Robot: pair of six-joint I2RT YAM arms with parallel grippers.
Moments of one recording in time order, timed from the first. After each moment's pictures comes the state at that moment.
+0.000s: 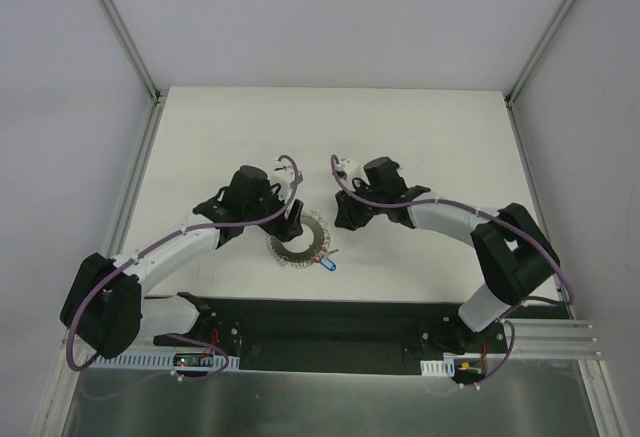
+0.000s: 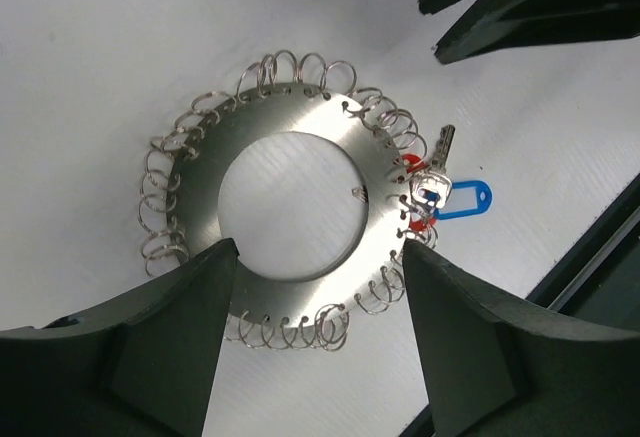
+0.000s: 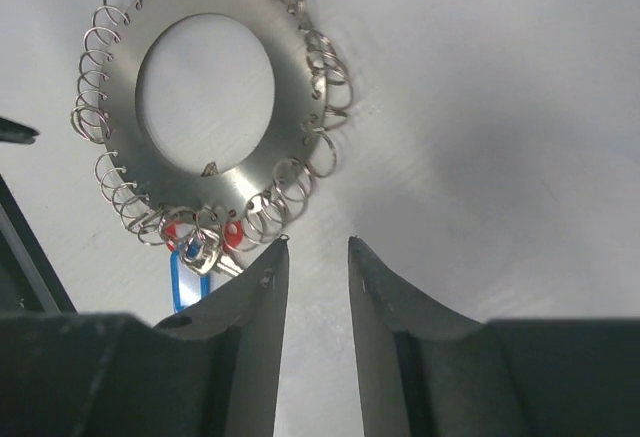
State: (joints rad) left arm -0.55 1.19 0.67 -0.24 0.33 -0.07; right arm 0.68 1.67 0.92 -0.09 -0.44 -0.05
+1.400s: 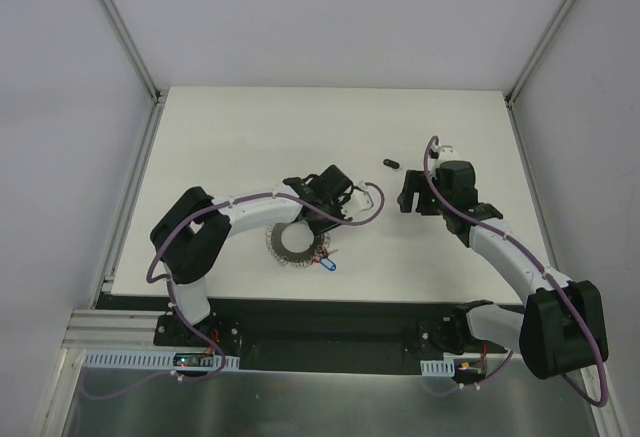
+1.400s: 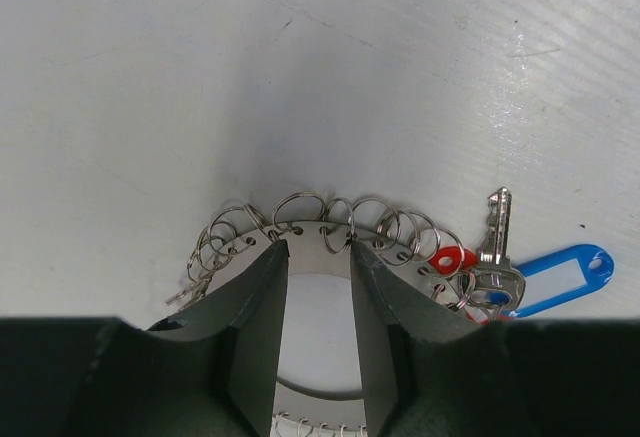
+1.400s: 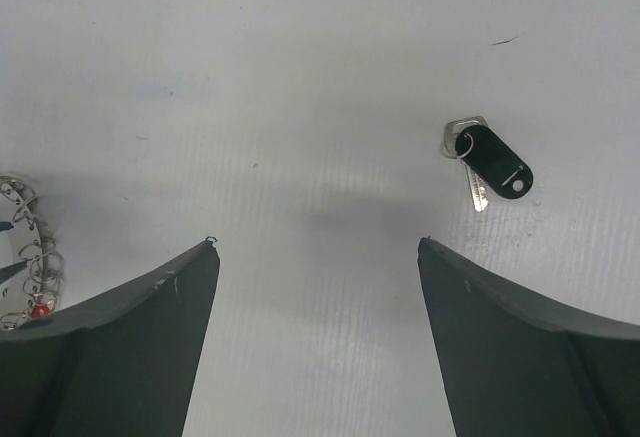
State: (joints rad) left arm -0.87 1.80 1.19 -0.50 0.03 0.35; right arm 0.28 1.17 0.67 -0.19 -0.05 0.24
